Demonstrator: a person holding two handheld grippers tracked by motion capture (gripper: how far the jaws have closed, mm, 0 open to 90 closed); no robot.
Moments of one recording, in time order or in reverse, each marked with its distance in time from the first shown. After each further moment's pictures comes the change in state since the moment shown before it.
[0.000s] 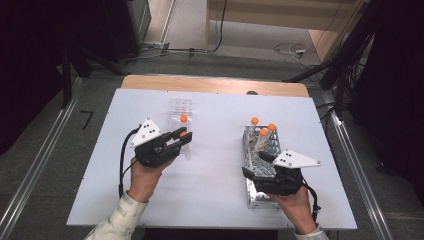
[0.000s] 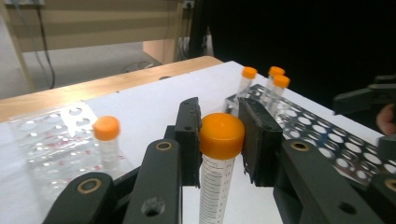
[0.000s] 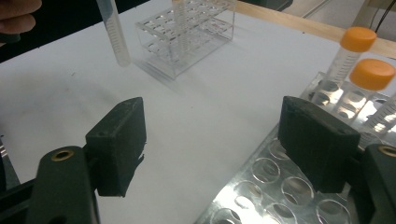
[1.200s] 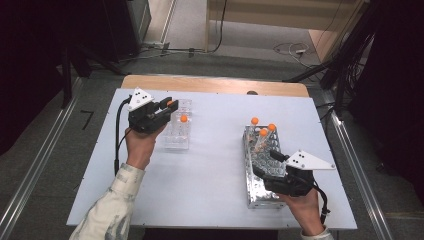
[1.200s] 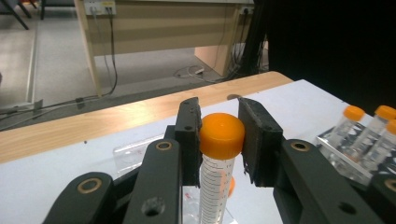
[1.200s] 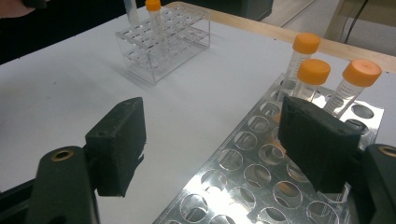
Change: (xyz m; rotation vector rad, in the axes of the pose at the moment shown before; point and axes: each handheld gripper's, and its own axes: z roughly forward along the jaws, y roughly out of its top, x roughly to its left) left arm 0.057 0.036 0.028 -0.012 0.204 -0.022; right arm -0.010 -0.004 -0.017 -0.041 -0.061 0.014
